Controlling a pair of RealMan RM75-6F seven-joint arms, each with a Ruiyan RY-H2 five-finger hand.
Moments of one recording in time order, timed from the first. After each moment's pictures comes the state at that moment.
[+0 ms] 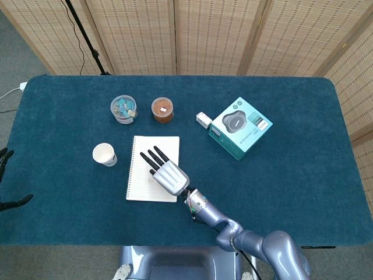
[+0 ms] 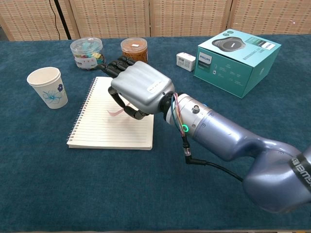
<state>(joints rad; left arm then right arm) -0.11 -0.98 -0.09 -1.72 1.38 1.39 -0.19 0.98 -2.18 0.16 -0.69 -1.61 1.14 -0.29</state>
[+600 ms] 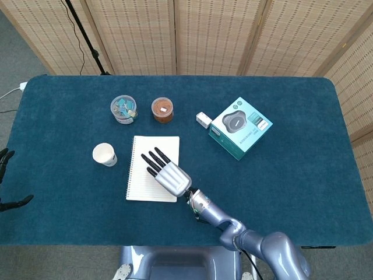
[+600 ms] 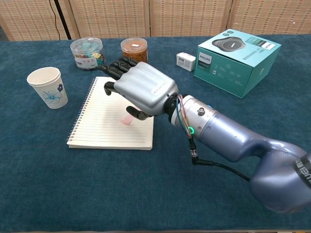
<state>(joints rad) -0.11 -0.98 -0.09 -1.72 1.38 1.40 -0.19 0.97 -2.18 0.13 -0.64 -1.63 1.18 -0.26</state>
